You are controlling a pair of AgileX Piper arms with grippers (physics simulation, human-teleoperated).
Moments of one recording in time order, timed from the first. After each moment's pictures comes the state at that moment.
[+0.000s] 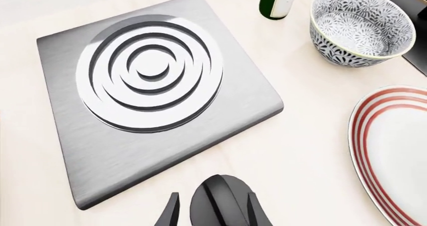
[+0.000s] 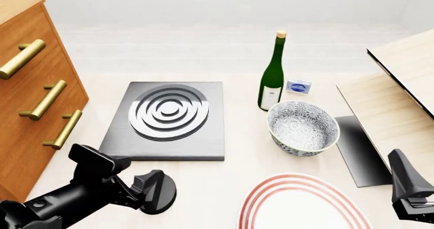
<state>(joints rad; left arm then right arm) -0.52 1.22 -0.16 -0.44 -0.06 0.00 0.01 -0.01 0.00 0.00</state>
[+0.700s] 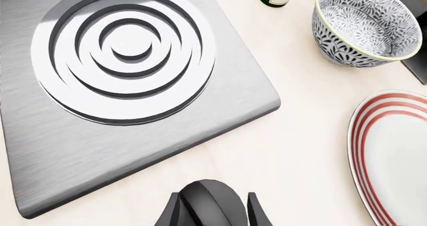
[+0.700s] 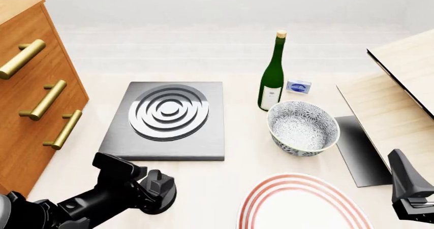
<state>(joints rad) -0.58 1.54 -0.17 -0.72 -0.20 0.00 0.01 -0.01 0.00 0.00</state>
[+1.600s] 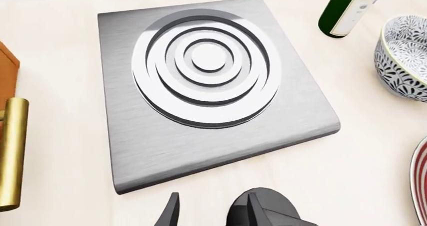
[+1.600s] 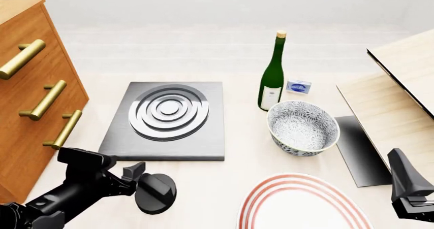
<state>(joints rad) -0.33 1.45 -0.11 -0.75 -0.12 0.00 0.03 -0.01 -0.02 0.00</state>
